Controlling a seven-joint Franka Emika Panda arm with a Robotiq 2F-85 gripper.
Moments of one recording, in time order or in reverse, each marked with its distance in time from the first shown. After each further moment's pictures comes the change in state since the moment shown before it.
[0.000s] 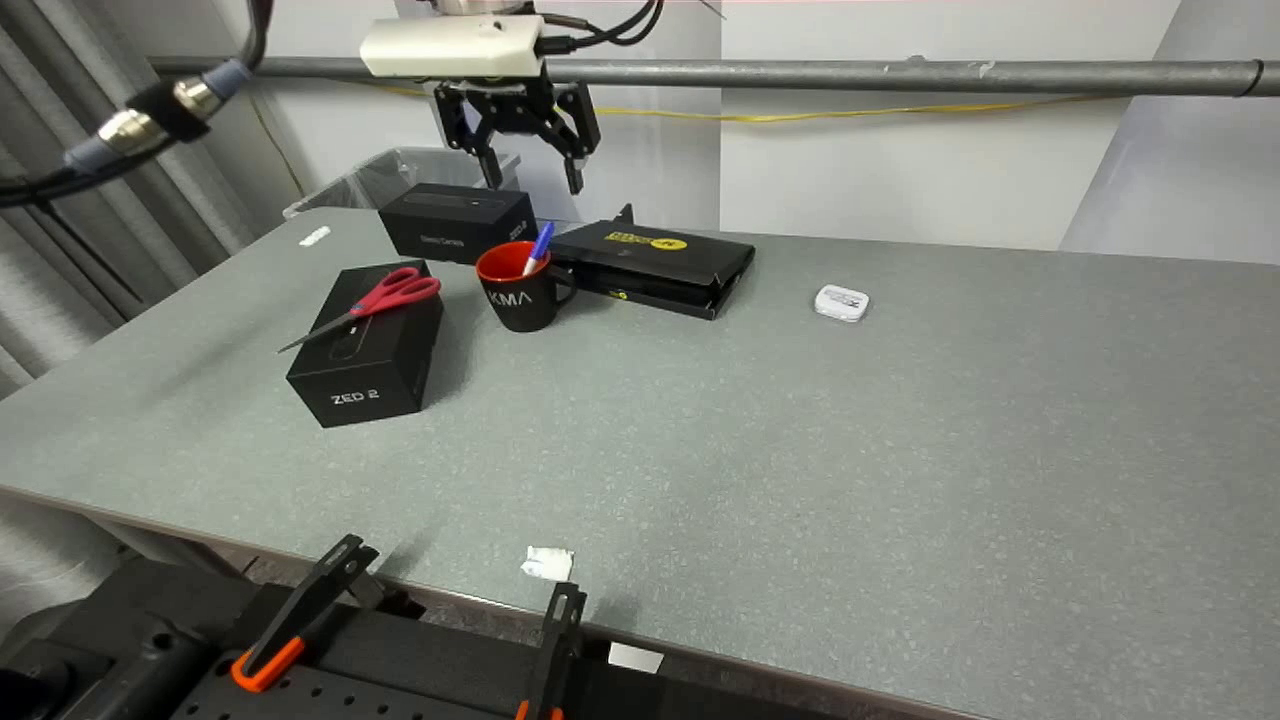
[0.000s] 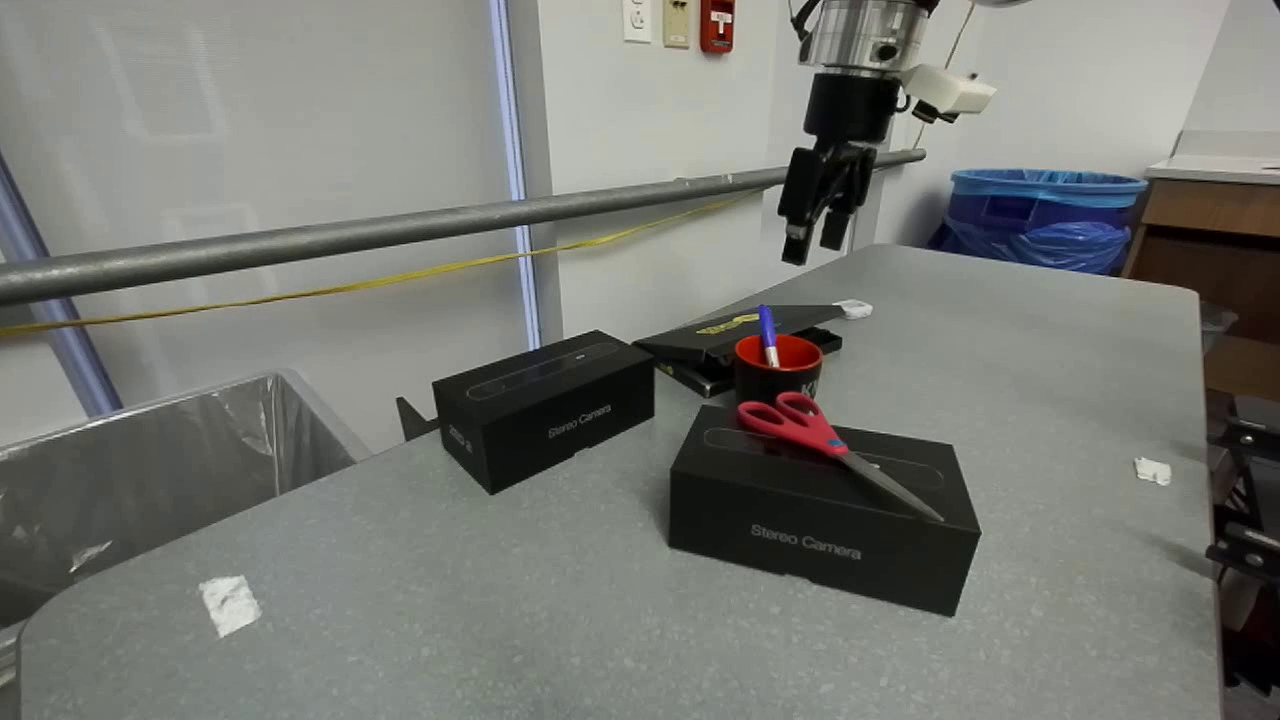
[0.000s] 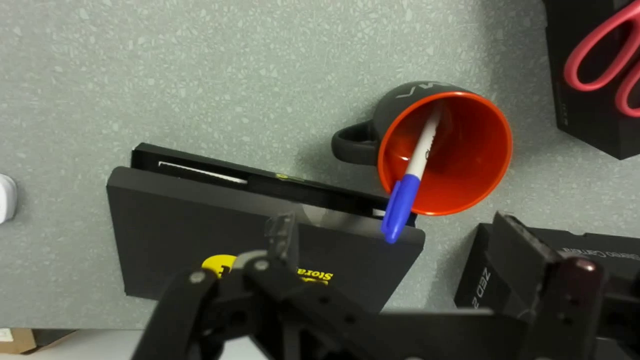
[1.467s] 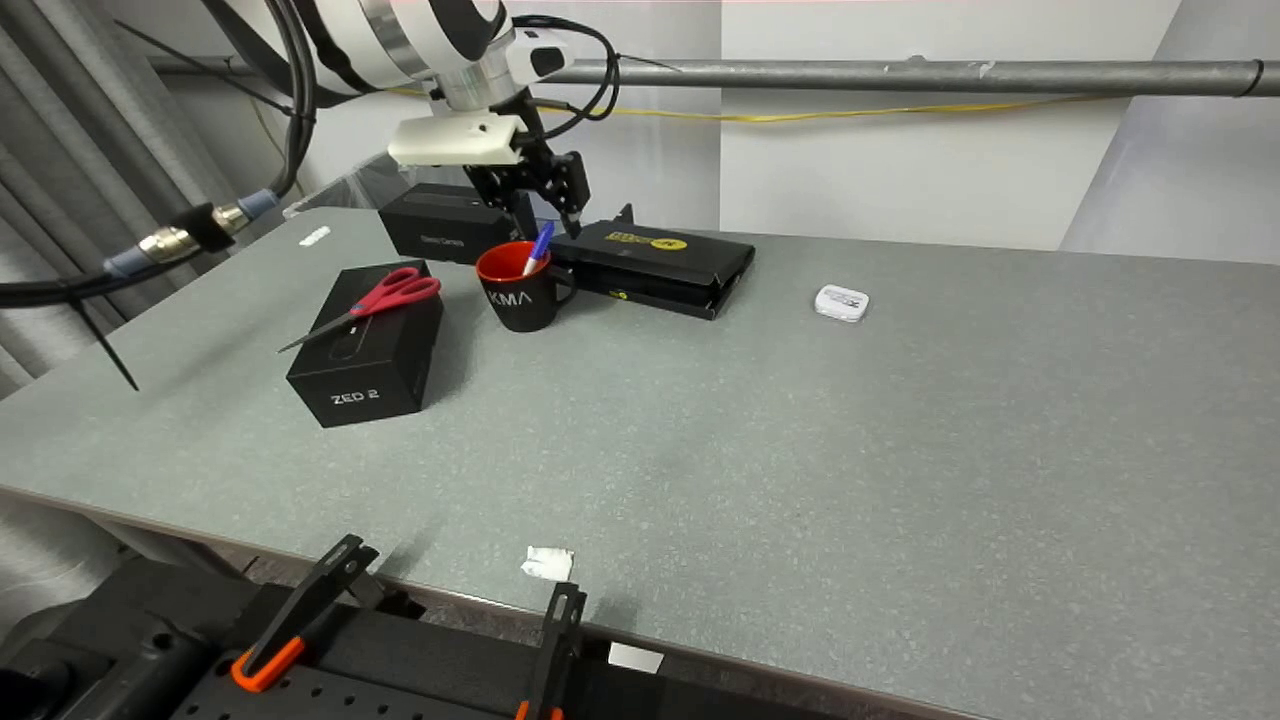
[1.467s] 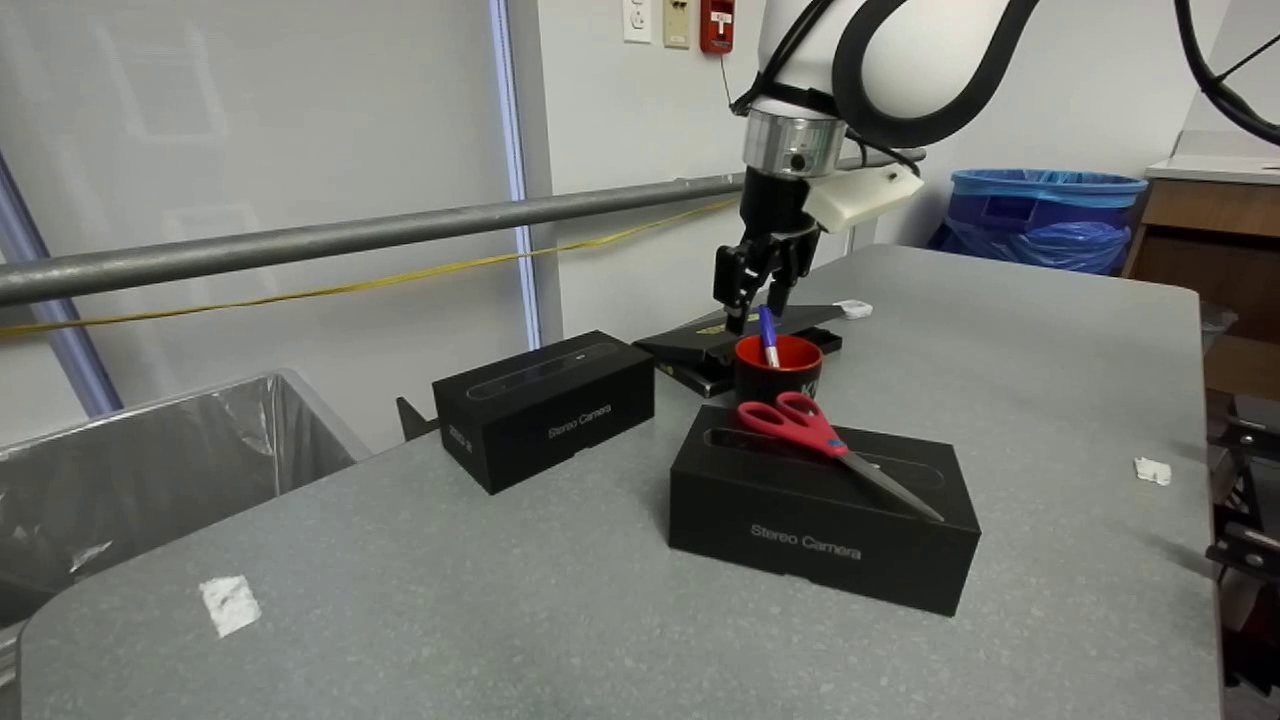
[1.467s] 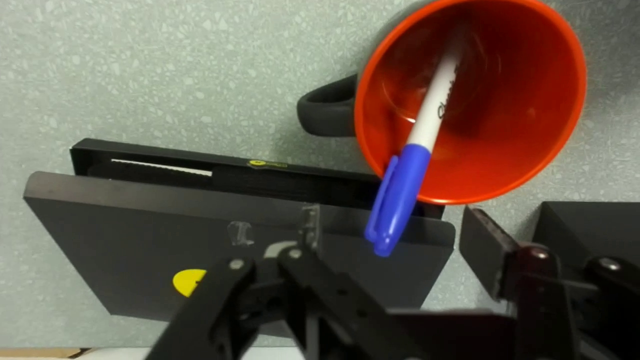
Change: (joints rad) arm 0.182 0.256 -0.131 0.146 -0.176 0.141 0.364
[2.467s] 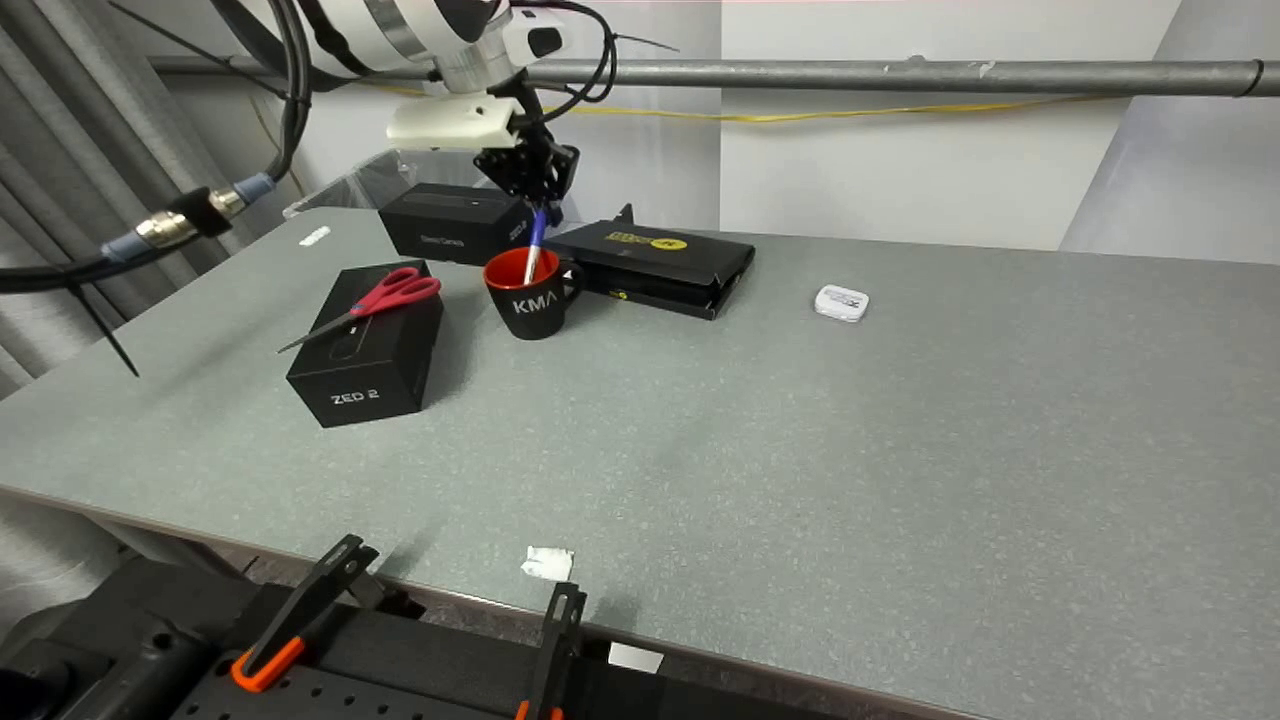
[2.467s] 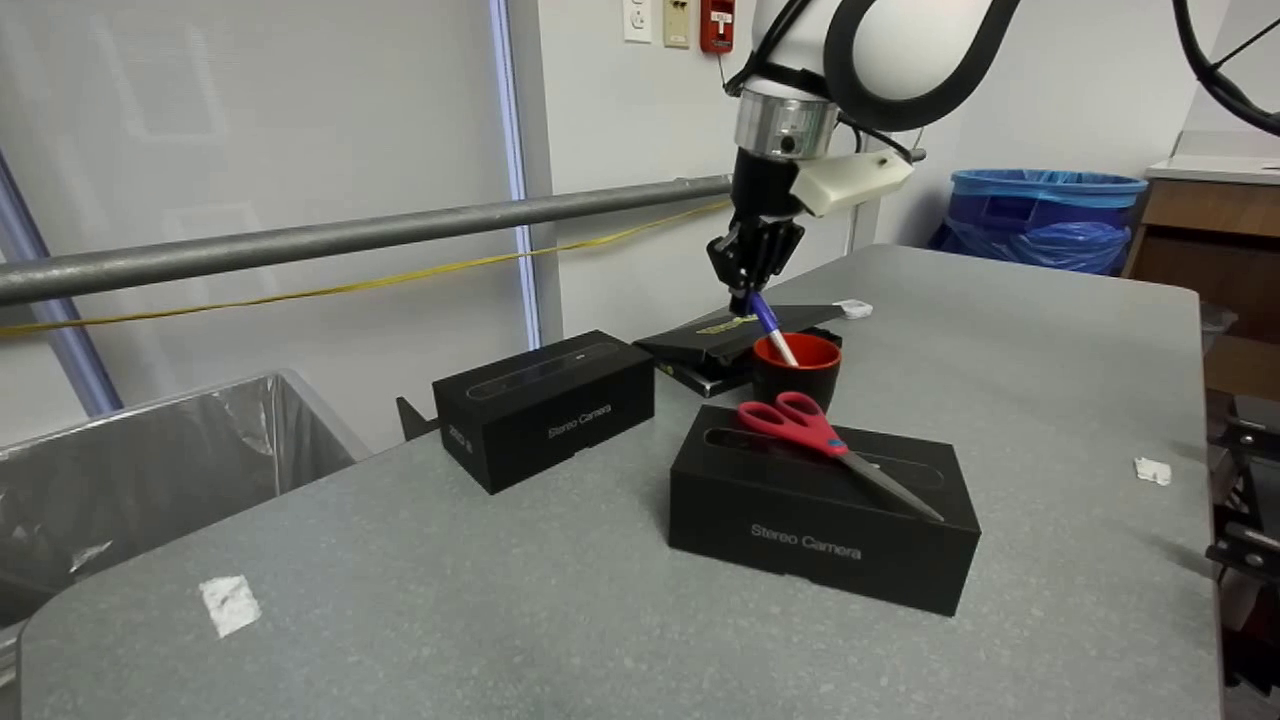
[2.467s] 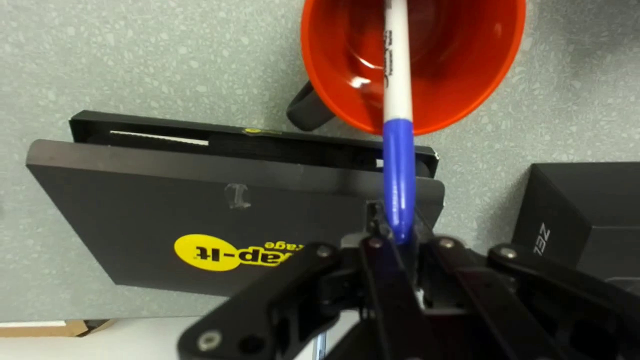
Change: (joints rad) arm 0.013 -0.012 -0.013 0.022 0.002 0.002 0.016
